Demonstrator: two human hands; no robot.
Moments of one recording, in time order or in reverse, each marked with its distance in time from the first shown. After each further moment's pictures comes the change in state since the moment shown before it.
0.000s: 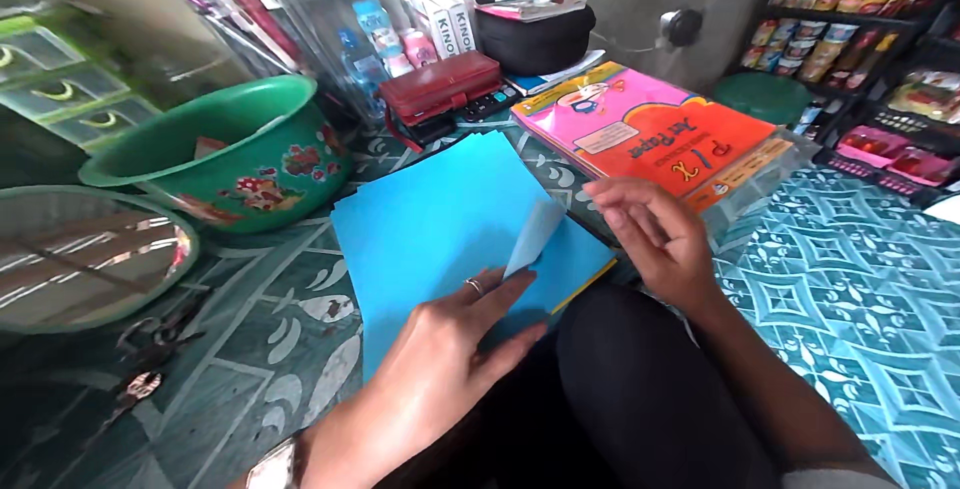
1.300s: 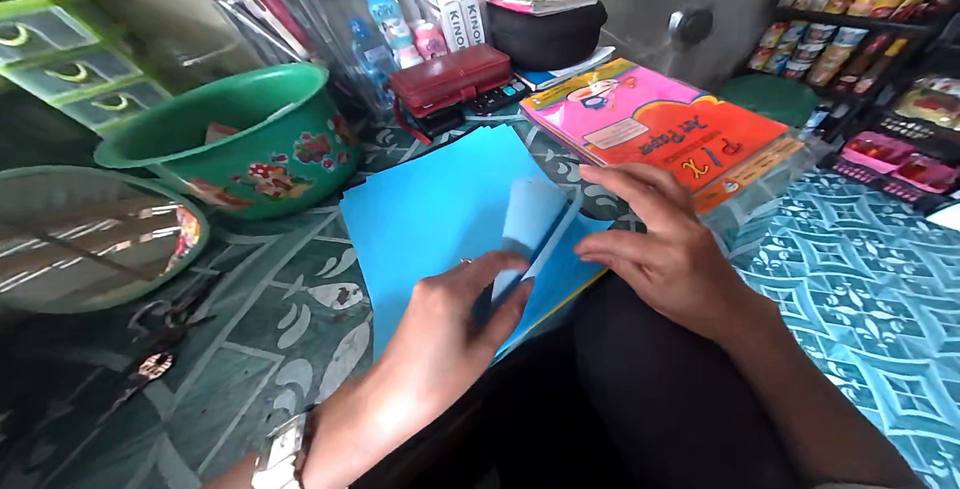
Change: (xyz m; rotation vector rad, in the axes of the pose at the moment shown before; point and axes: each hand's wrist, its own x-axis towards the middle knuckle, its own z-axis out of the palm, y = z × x) left_hand 0.003 -0.003 -0.003 -0.178 0.061 -0.151; right_hand 0.008 -0.035 -0.003 -0.497 -0.236 -0.162
